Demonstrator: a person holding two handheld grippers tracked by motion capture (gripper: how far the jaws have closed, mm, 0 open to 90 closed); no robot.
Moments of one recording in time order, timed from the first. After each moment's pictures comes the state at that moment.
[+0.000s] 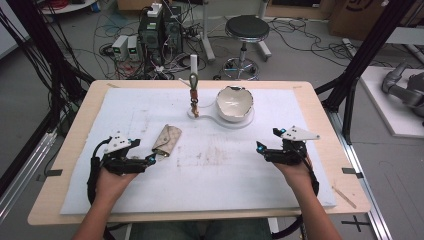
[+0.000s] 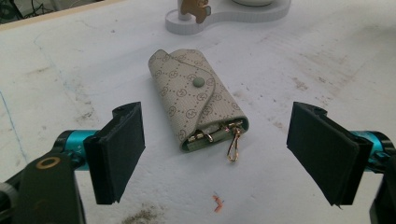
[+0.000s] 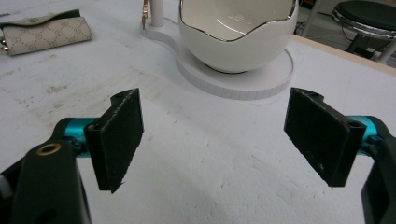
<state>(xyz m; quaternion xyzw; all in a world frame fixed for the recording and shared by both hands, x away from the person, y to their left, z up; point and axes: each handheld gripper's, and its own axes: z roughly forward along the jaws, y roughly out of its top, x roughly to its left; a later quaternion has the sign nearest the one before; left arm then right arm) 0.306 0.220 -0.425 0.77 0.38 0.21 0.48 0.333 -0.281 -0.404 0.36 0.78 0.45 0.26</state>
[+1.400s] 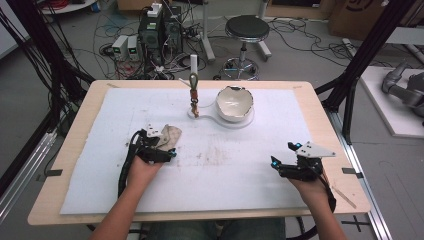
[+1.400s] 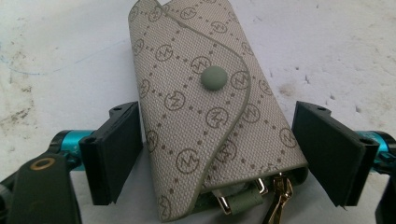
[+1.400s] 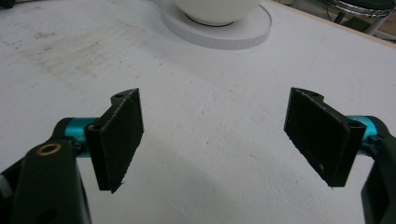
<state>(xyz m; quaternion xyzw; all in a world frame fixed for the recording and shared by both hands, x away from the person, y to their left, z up) 0.363 0.161 -0.457 0.80 0.45 0.19 0.35 0.296 -0.316 -0.418 0.38 0.79 0.41 0.27</state>
